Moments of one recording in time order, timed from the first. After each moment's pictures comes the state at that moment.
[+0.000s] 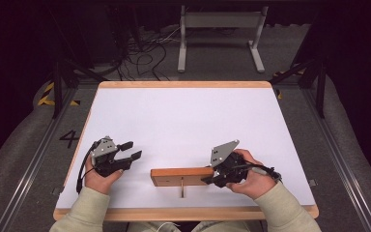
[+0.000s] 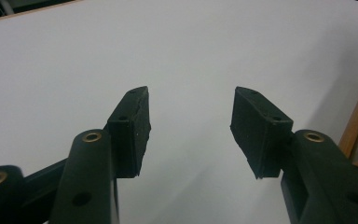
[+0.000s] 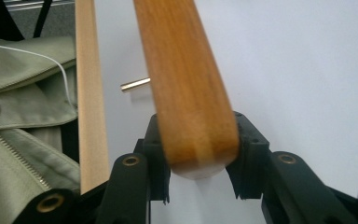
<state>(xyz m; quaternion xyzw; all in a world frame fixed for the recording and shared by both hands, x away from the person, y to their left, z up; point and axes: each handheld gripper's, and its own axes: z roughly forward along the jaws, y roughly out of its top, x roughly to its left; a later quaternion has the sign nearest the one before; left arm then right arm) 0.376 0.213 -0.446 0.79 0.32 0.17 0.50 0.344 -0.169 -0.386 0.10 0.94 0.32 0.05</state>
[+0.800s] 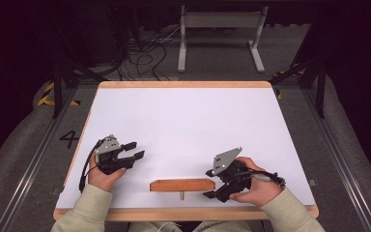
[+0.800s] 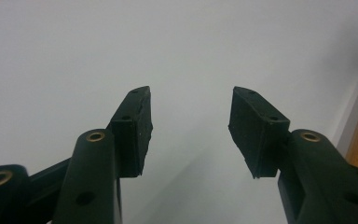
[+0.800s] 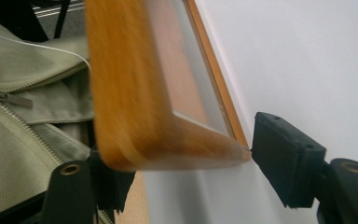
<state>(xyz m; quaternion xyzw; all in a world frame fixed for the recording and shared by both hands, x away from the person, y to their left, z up) 0.386 0.208 -0.453 0.80 0.32 0.14 0.49 0.329 -0.175 -0.397 0.11 0.94 0.32 0.02</state>
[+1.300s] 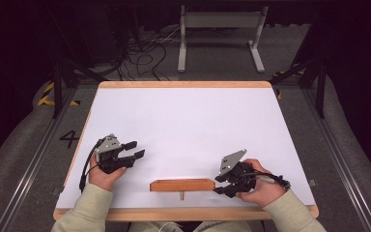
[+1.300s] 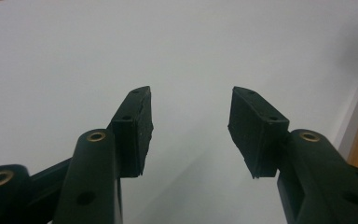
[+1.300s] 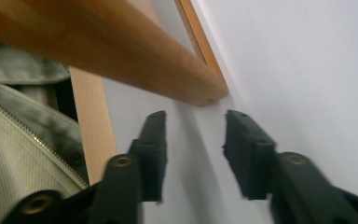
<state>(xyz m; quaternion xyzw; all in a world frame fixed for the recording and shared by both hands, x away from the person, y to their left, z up) 0.388 0.207 -0.452 0.79 0.33 0.14 0.49 0.332 -0.197 -0.416 0.15 0.95 0.27 0.03</state>
